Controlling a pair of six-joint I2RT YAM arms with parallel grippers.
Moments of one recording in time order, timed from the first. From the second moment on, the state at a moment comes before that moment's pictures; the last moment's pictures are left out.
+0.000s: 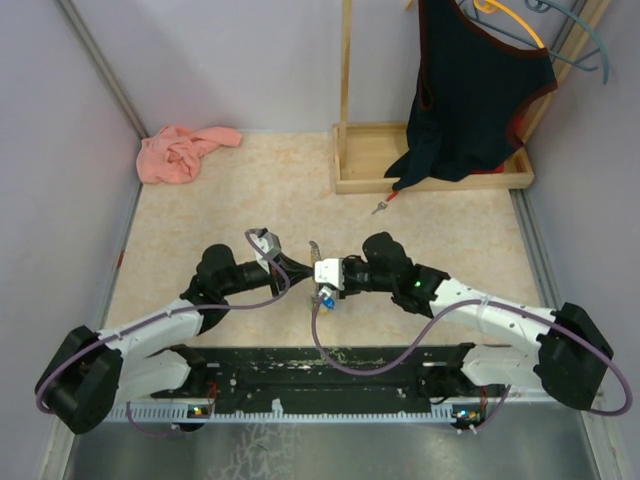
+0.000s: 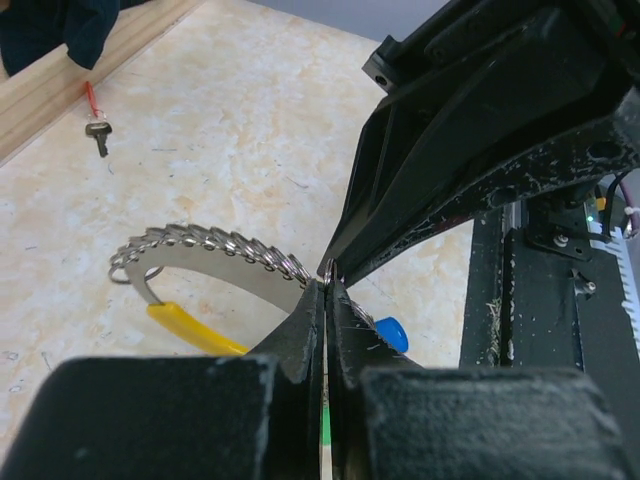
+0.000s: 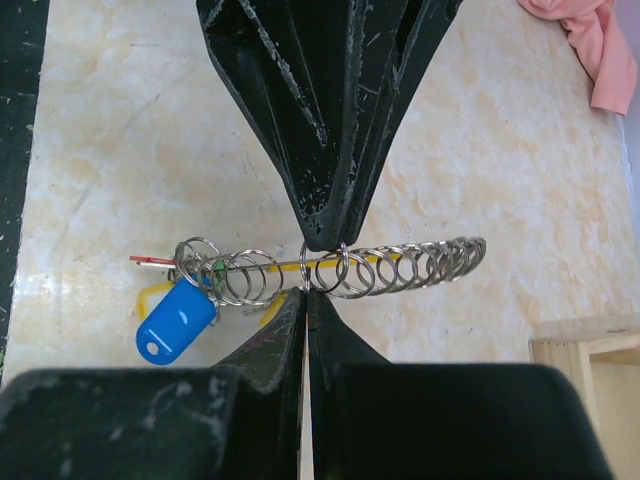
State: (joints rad) left arm -0.63 1.09 0.36 0.70 0.65 -0.11; right arm 0.89 1.14 0.68 0.00 -0.37 -0.74
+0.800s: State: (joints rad) left arm -0.63 1.21 0.32 0.74 0.36 -0.16; right arm 0.86 1.19 0.55 0.30 -0.24 -0.42
